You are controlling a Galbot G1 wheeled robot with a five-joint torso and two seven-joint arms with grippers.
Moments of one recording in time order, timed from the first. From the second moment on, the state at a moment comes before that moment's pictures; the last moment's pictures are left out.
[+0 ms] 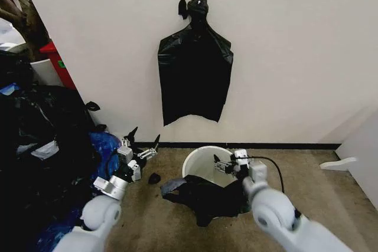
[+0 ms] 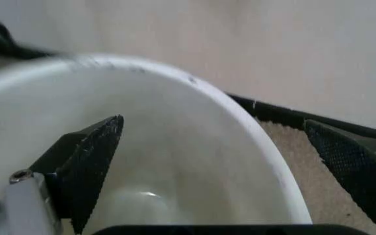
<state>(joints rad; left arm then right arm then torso) 1.32 -1.17 -0.39 -1.80 -0.41 -0.43 0.16 -1.02 0.95 -0.05 1.93 0.69 -0.52 0.46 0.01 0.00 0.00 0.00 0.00</state>
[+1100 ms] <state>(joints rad) 1.38 -1.19 -0.37 -1.87 -0.31 -0.39 -0.11 -1.04 0.99 -0.01 1.79 0.69 -0.41 0.46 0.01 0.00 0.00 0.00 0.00</state>
